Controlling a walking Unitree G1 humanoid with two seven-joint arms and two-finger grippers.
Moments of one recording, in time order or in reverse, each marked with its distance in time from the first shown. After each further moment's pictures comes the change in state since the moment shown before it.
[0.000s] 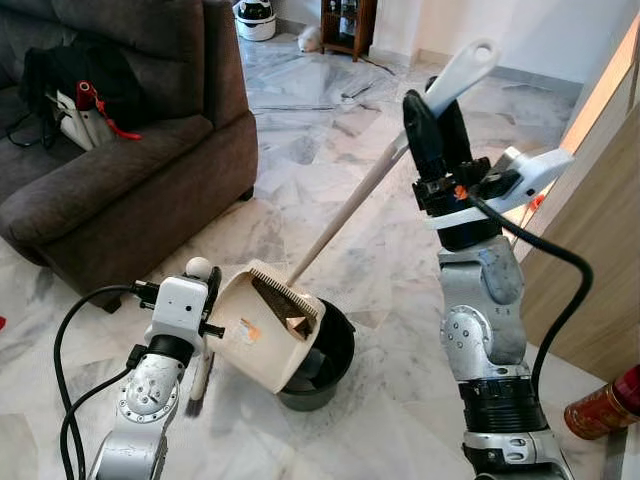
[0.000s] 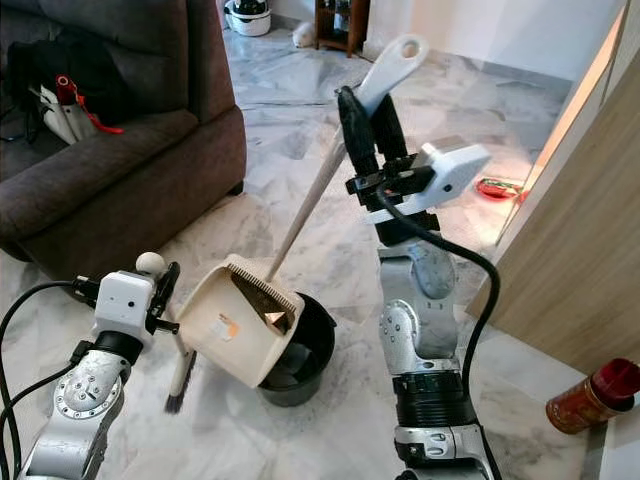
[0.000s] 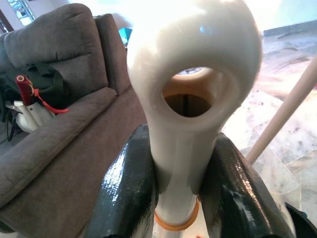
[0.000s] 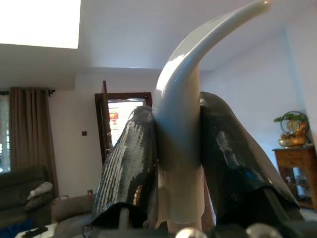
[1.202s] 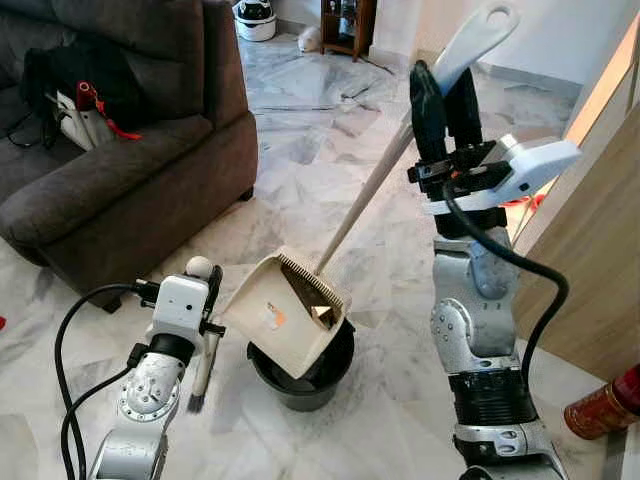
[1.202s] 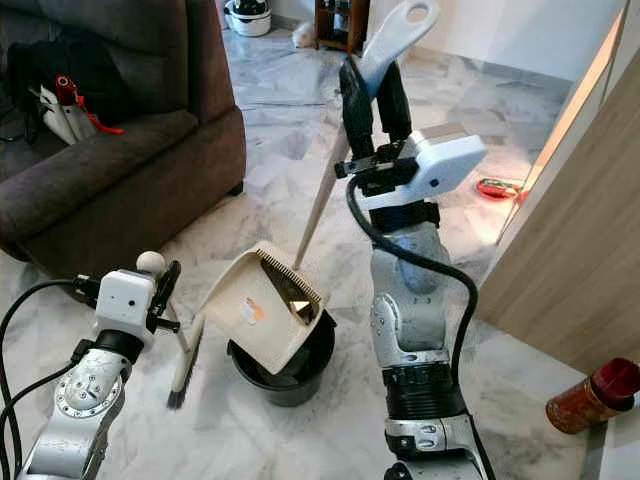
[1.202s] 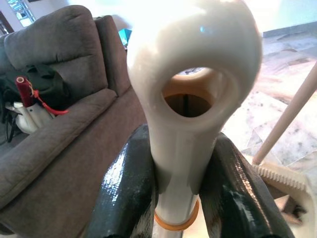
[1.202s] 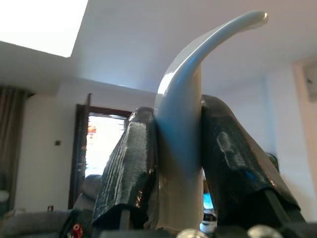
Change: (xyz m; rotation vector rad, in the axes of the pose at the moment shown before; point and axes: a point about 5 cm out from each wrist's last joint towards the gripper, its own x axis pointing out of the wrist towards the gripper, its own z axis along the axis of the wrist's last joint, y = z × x) left arm 0.001 0.000 0.001 -0.001 -0.006 -0.001; right arm 0.014 0.016 0.011 -0.212 -0.094 0.003
